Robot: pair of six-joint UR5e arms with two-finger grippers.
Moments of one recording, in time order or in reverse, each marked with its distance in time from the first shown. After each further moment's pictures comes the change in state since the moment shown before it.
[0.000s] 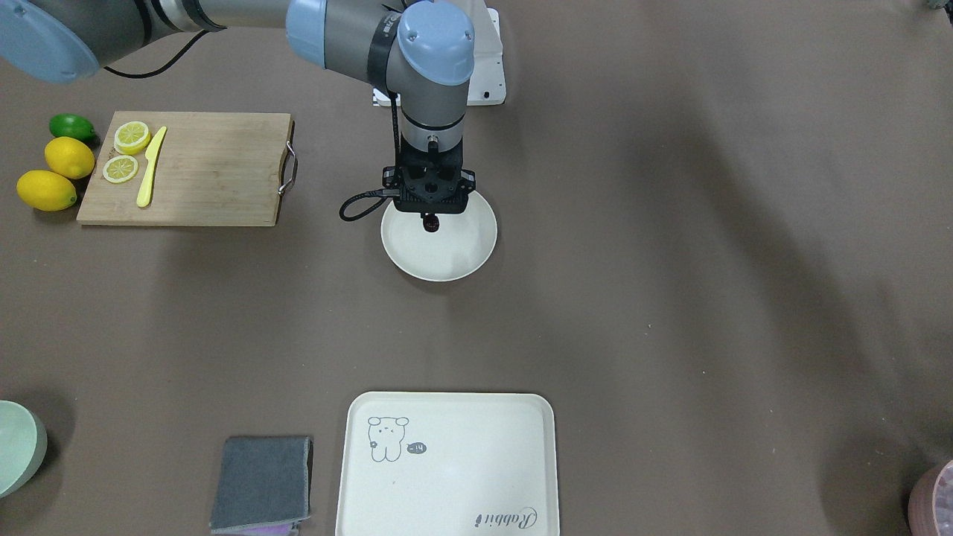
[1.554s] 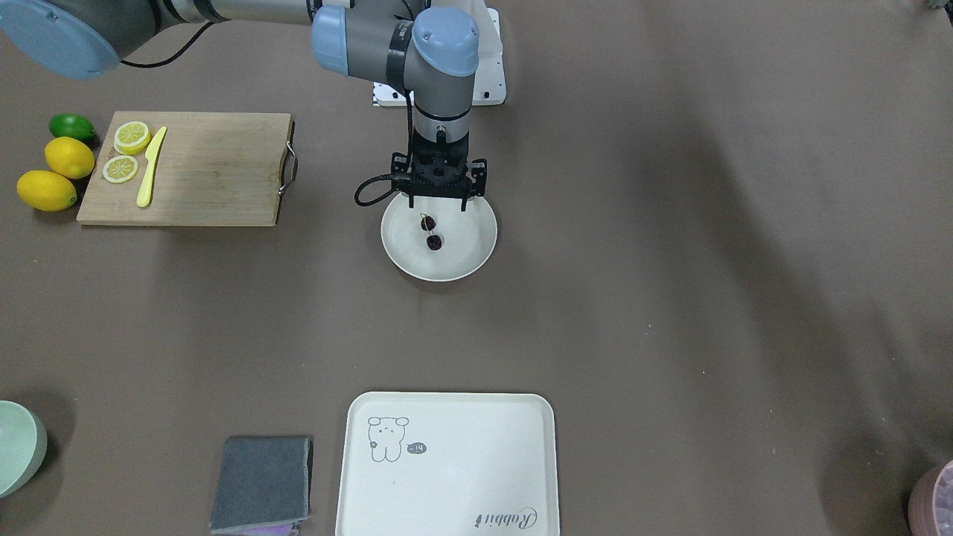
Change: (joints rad) left arm 0.005 -0.052 -0.002 0.039 0.000 -0.015; right arm -0.107 -0.082 0.071 0.080 -0.129 0.128
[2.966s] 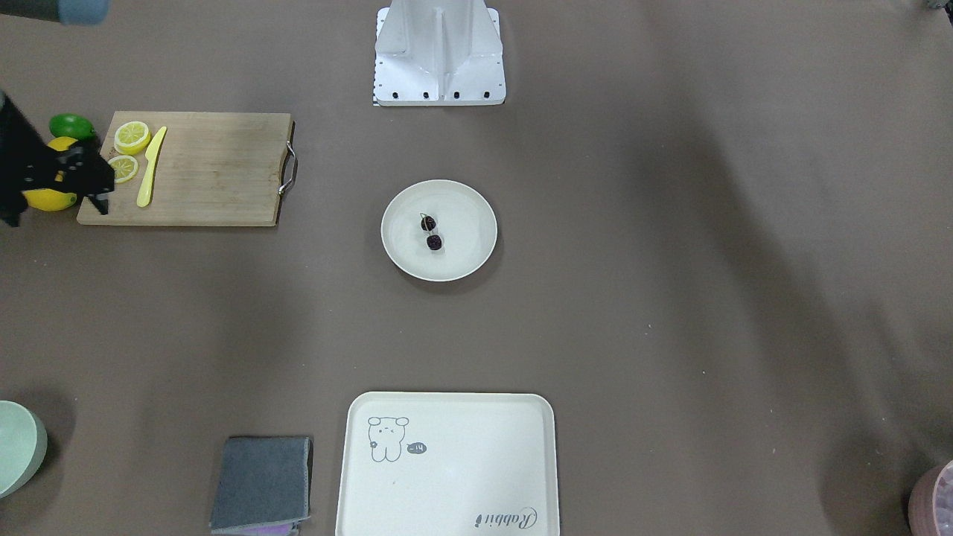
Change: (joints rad) left arm 0.008 0.011 -0.017 -0.001 0.002 0.001; right arm 0.771 -0.540 0.400 -0.256 0.445 -1.070
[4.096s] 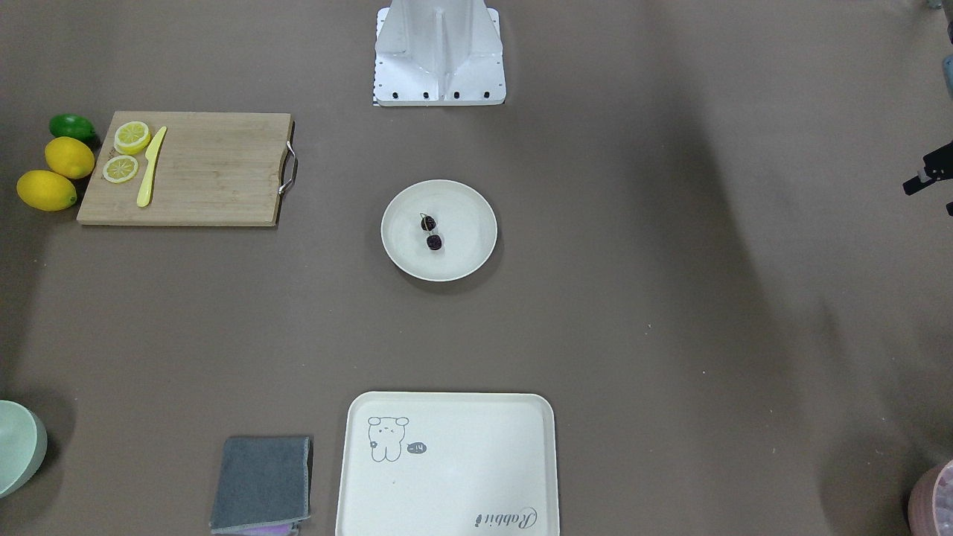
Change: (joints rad) left arm 0.170 -0.012 -0.095 0.000 0.009 0.013; right arm 0.486 -0.073 -0.494 0.073 0.167 -0.689
